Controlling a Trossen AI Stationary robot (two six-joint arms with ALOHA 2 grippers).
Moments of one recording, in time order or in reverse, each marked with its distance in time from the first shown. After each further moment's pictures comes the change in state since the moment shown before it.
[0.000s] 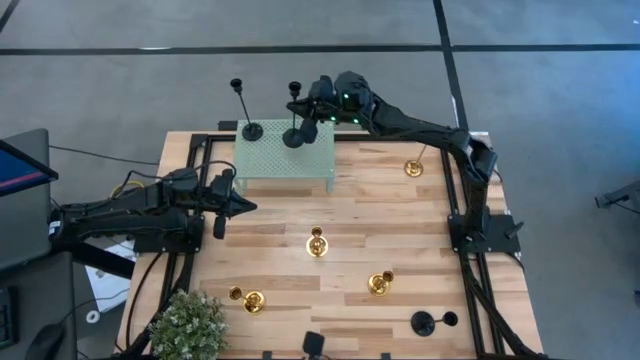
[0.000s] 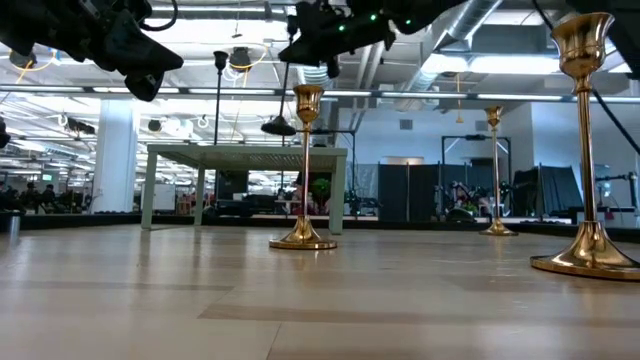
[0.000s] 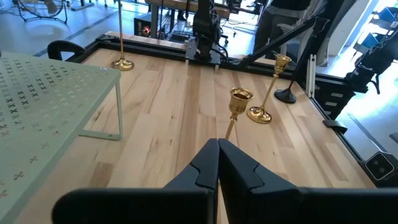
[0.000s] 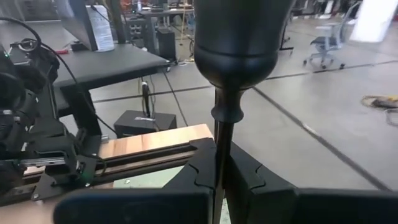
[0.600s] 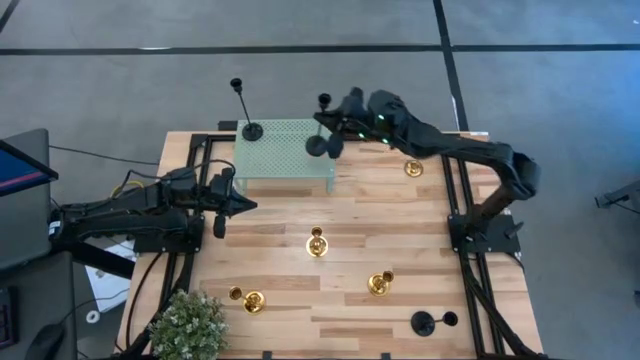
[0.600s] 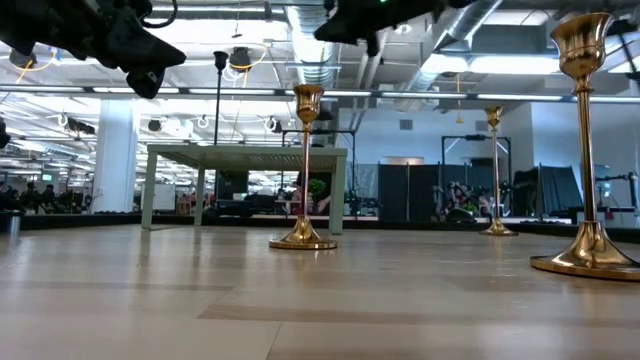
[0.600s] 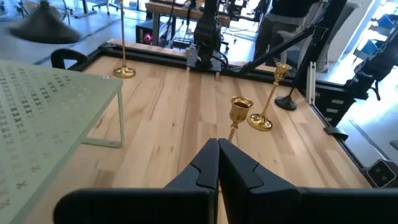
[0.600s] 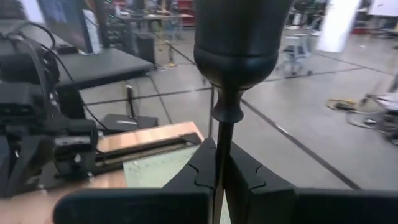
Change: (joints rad) left arm 0.000 0.000 0.000 0.029 -0.007 -0.007; right arm 0.082 -0.333 -0.359 0.058 0.180 -0.015
